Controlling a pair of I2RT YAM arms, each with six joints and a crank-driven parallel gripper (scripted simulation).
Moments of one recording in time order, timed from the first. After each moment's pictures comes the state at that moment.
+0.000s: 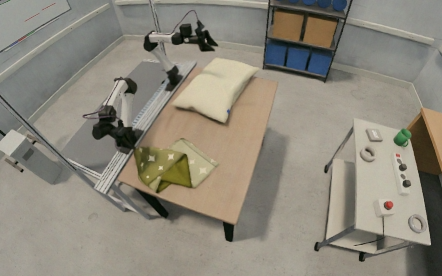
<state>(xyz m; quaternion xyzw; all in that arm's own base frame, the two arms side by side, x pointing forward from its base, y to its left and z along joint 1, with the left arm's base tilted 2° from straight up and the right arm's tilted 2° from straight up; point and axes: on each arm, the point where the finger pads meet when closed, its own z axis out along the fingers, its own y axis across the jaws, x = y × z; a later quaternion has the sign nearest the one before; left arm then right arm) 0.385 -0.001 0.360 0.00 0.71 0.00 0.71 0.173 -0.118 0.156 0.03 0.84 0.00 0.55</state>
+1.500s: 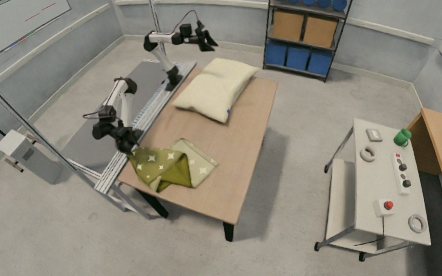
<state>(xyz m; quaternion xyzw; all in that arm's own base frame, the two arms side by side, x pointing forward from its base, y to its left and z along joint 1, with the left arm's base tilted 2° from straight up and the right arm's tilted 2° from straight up) 0.385 -0.001 0.360 0.00 0.71 0.00 0.71 0.173 -0.118 0.156 0.03 0.84 0.00 0.55</state>
